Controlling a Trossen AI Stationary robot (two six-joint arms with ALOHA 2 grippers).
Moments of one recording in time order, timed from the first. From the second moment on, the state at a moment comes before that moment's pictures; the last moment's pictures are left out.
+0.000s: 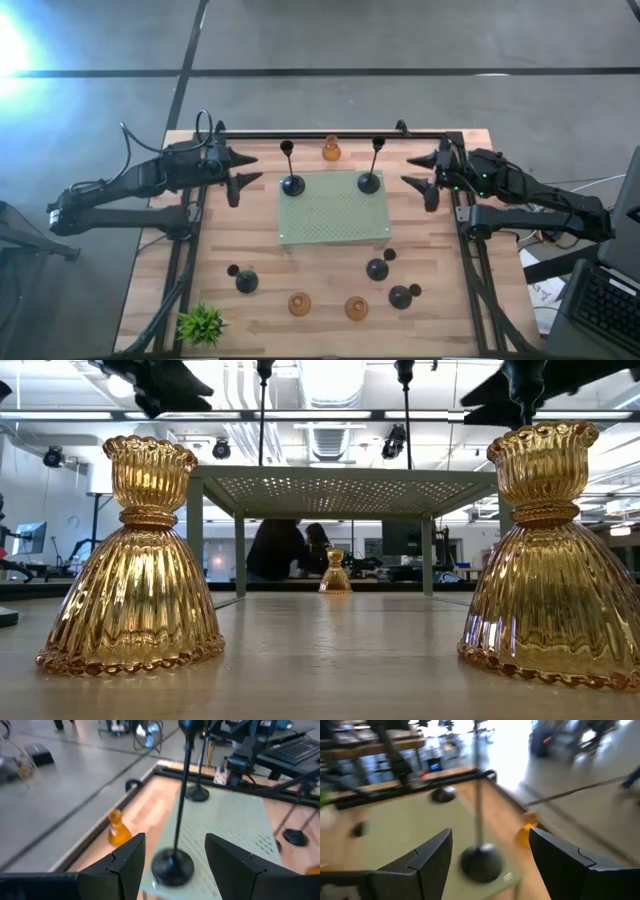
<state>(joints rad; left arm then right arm) 0.27 0.66 0.80 -0.41 -0.08 -0.06 -0.27 0.56 0.63 -0.33 0.06 0.11</state>
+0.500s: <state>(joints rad) 0.11 0.46 0.67 -0.54 -0.06 -0.35 -0.06 0.43 0.63 -0.51 -0.13 0.35</state>
